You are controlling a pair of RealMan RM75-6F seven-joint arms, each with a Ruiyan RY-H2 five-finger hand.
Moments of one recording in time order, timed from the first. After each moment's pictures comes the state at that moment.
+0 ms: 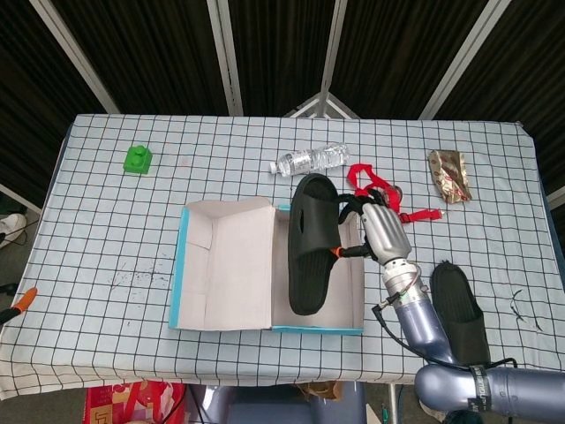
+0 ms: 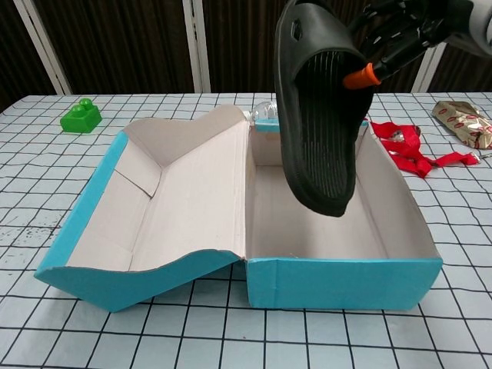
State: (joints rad) left arm -0.03 -1.20 -0.14 -1.52 1.55 1.73 0.00; right arm 0.80 -1.28 0.30 -2.01 -0.71 1.26 -0.21
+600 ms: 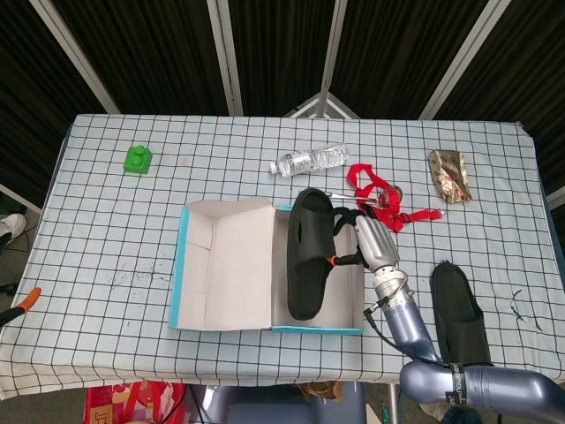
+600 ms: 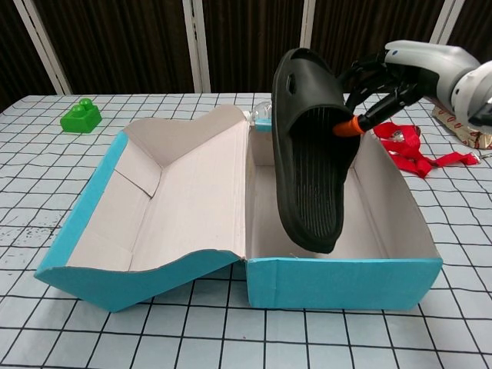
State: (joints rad) left arm -0.04 -1.21 -0.13 -1.52 1.54 1.71 0.02; right arm 0.75 -1.43 0.27 -1.83 -0.76 1.20 -0.15
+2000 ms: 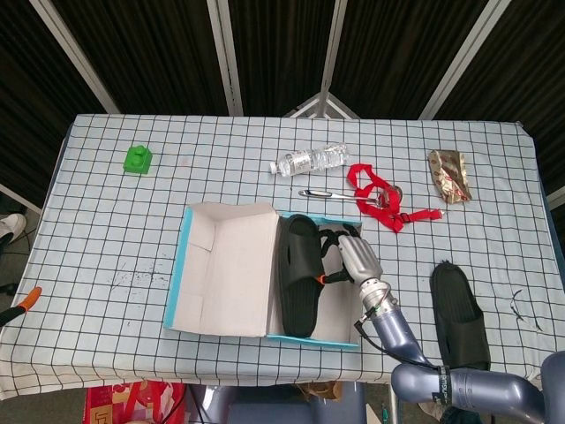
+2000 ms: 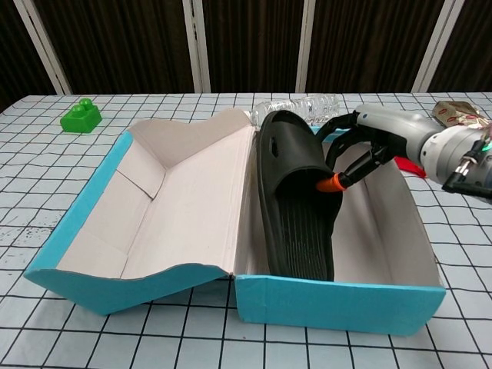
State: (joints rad) left arm -0.04 -1.21 -0.13 -1.52 1.54 1.71 0.03; right arm 0.72 -1.55 0.24 -1.69 -0.83 1.06 -0.16
